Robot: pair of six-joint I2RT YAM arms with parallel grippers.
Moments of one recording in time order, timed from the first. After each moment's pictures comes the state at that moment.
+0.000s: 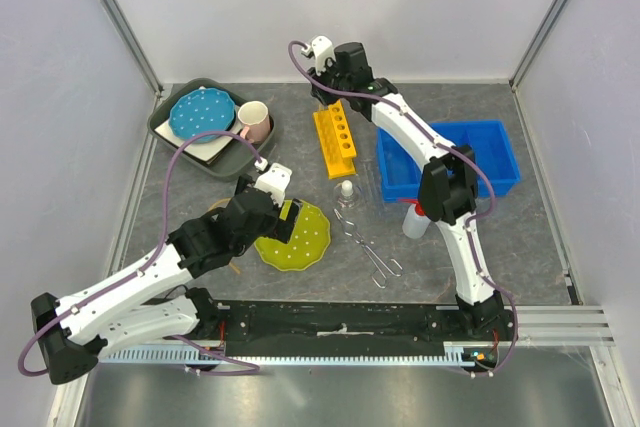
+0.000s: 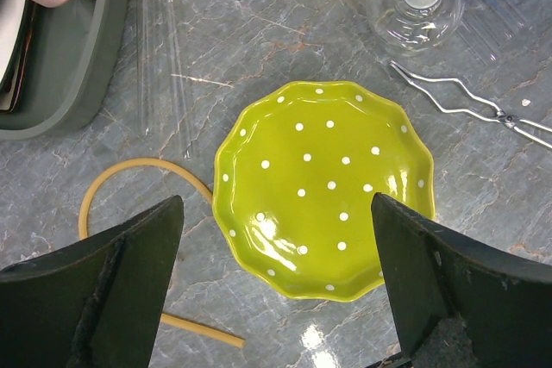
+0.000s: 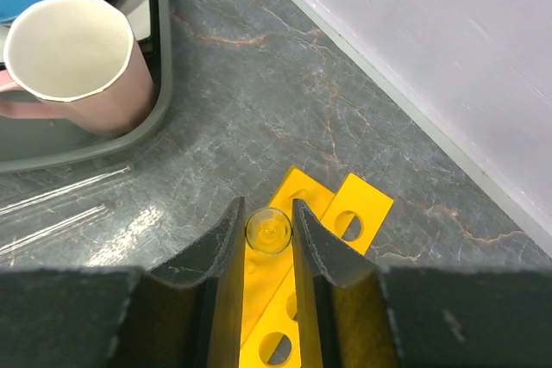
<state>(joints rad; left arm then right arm) -0.93 0.87 0.80 -0.54 -0.47 -0.18 0.52 2.33 2.26 -0.36 -0.20 -0.22</state>
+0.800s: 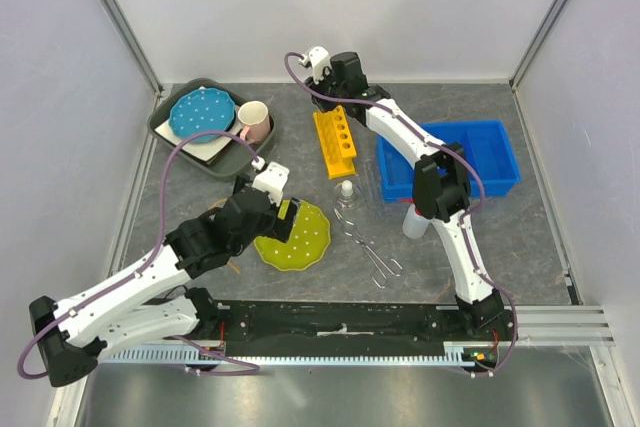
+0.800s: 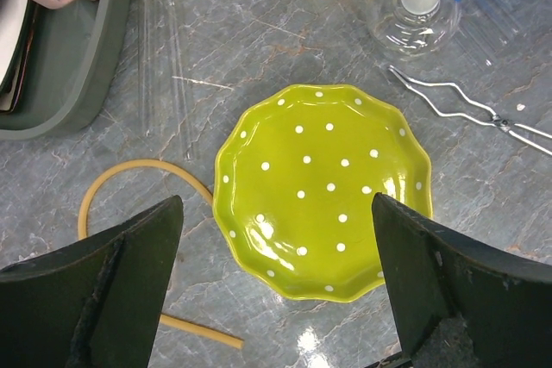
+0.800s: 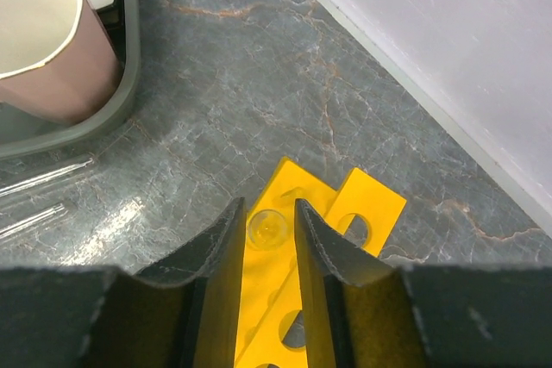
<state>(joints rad) -0.92 0.87 0.80 -0.54 -0.46 -0.18 0.52 2.40 2.26 -0.31 -0.16 -0.25</state>
